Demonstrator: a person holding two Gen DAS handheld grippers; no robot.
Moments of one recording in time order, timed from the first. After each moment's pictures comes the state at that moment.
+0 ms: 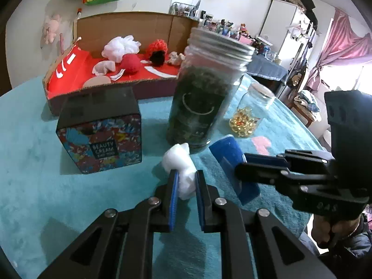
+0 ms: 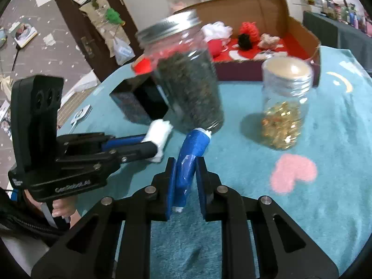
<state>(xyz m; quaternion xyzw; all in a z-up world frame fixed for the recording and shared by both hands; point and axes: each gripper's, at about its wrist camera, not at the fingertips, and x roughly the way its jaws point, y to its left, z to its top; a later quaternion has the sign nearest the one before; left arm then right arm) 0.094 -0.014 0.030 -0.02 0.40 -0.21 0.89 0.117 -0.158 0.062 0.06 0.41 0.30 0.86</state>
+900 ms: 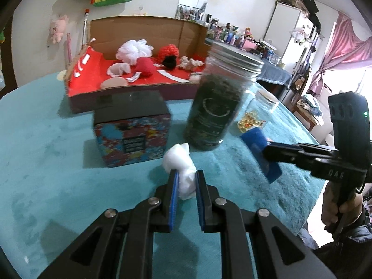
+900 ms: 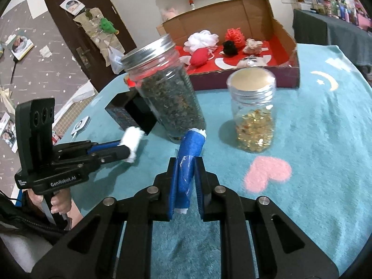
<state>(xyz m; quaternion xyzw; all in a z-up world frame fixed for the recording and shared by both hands) 0.084 0.017 0.037 -0.03 0.40 -0.19 0.90 0.116 -0.187 0.073 0.09 0.40 0.29 0.86</state>
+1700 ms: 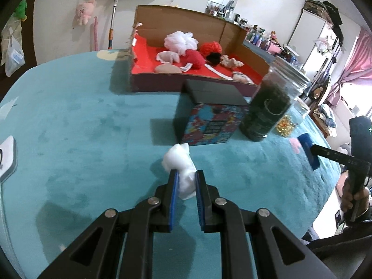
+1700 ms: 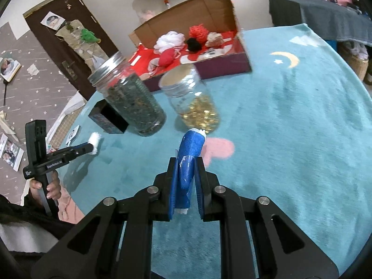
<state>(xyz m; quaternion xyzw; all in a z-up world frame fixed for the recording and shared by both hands) 0.081 0.091 0.031 -0.06 0.43 -0.14 0.89 0.112 -0.252 0.069 0.13 0.43 0.24 0.86</state>
